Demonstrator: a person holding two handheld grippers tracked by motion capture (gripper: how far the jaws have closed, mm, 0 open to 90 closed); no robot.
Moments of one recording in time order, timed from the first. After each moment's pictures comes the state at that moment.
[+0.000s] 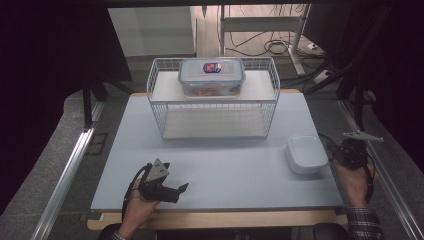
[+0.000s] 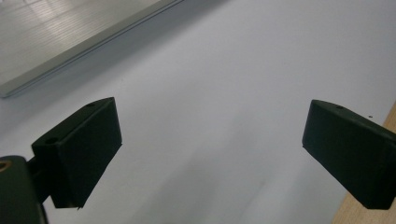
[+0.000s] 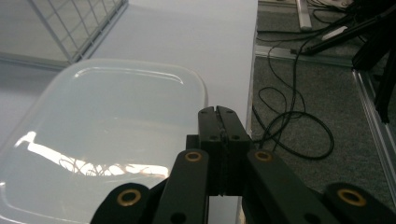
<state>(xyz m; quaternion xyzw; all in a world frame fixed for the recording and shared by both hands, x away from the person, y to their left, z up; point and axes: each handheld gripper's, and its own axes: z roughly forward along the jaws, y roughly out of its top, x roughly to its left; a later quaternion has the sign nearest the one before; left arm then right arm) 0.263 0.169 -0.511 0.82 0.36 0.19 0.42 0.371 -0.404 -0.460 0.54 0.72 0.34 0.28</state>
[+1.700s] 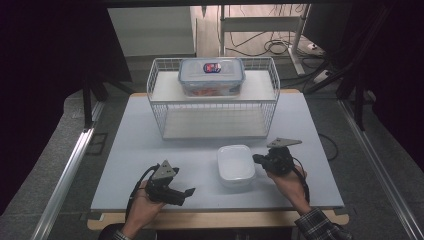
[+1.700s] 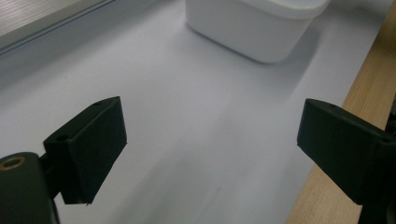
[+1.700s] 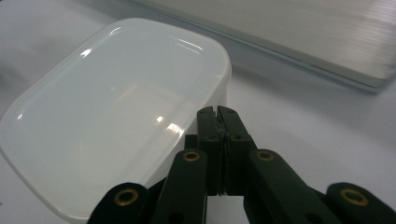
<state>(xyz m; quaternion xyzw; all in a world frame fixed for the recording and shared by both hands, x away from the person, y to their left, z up) 0.265 0.153 -0.513 0.83 0.34 0.12 0.43 0.356 -0.215 -0.490 0.38 0.82 0.41 0.12</state>
